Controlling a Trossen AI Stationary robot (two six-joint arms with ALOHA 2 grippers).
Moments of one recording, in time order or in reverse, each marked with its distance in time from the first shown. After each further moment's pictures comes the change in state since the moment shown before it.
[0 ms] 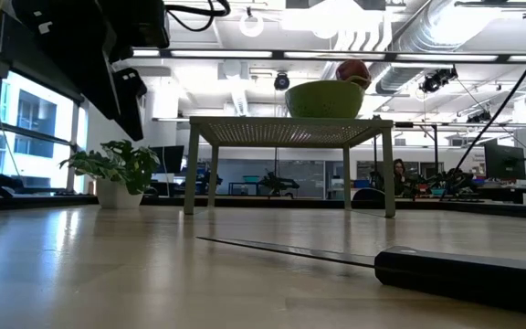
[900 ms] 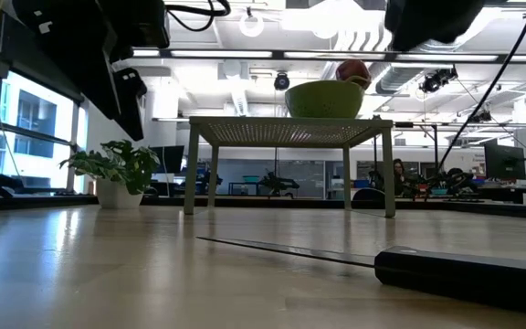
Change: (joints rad) left arm 0.000 0.000 0.000 0.001 0.000 -0.002; right arm -0.003 0.324 0.276 -0.538 -0.339 0.191
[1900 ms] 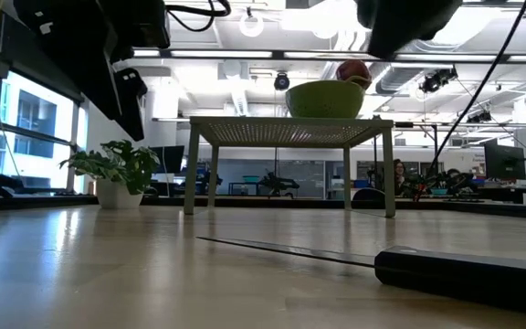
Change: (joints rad) left arm 0.000 0.000 0.000 0.002 -0.003 0.002; right arm 0.013 0.186 0.206 -0.093 -0.043 -0.055
